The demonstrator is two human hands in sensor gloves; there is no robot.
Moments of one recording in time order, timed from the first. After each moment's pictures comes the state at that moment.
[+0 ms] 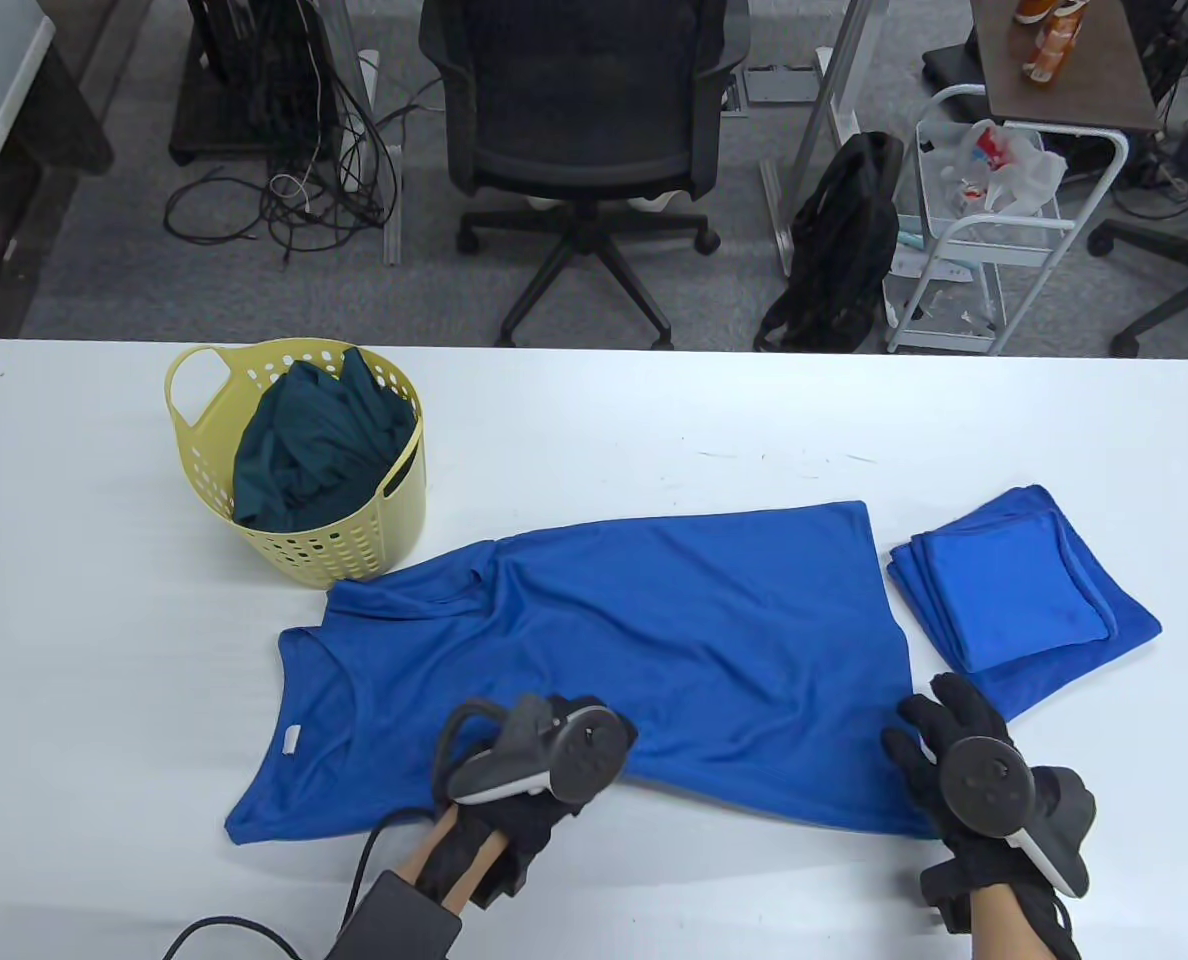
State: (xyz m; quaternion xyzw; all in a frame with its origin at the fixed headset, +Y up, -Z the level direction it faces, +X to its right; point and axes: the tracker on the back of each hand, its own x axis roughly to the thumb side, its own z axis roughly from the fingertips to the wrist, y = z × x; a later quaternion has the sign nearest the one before) left_hand -0.071 -0.656 -0.193 -0.08 -0.25 0.08 0.96; right_hand 0.304 -0.749 -0.158 -0.01 -0.02 0.99 0.14
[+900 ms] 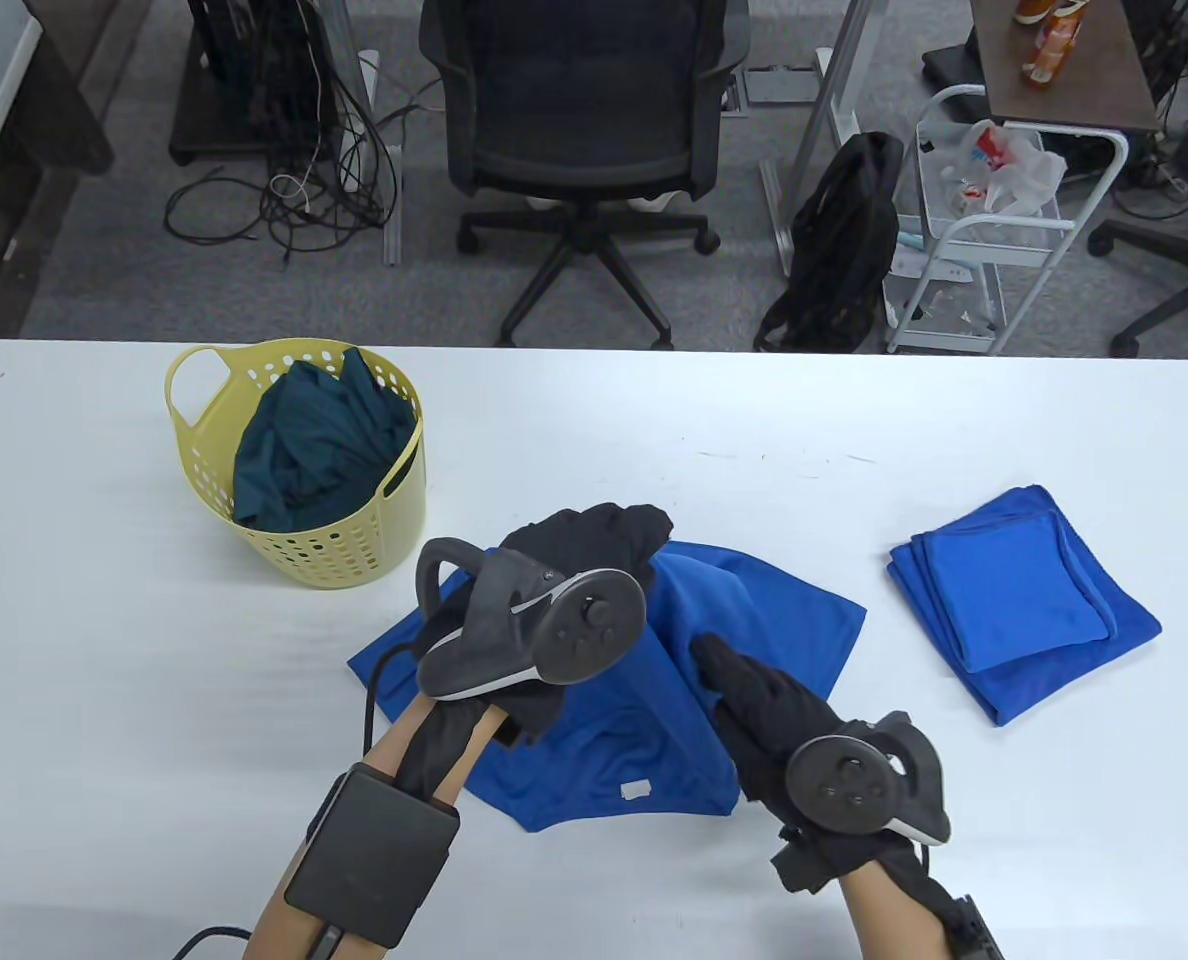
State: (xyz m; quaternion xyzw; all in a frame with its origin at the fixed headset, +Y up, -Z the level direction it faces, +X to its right) left_hand -0.061 -0.518 -0.216 0.11 -0.24 0.07 0.96; right_hand 0.140 -0.675 -0.168 0.30 -0.02 0.93 0.20
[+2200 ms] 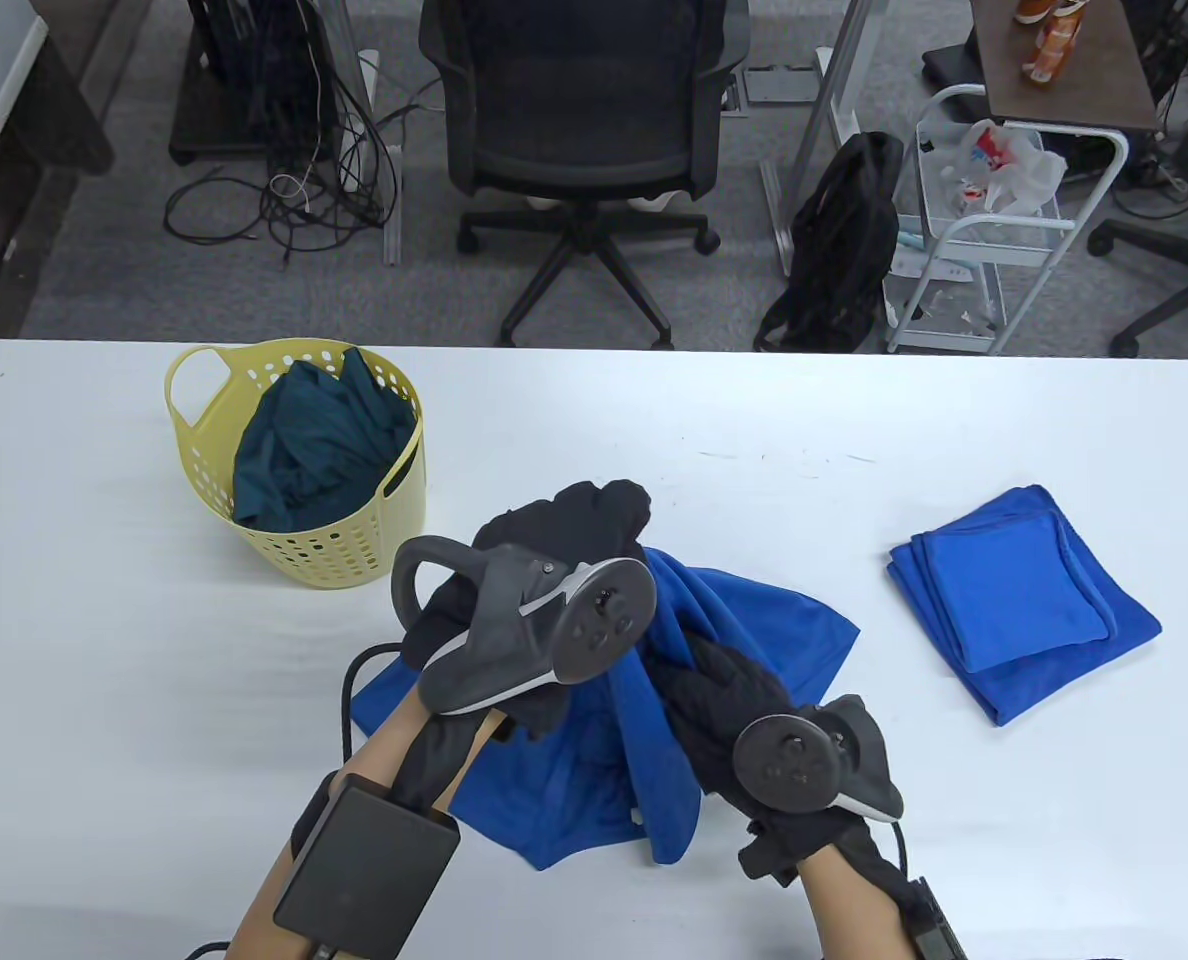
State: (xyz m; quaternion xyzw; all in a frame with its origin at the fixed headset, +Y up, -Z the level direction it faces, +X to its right) left_hand -0.063 -0.490 -0.209 0.13 -0.17 0.02 0.98; right_hand 0.136 -0.687 -0.176 0.29 0.01 0.91 0.30
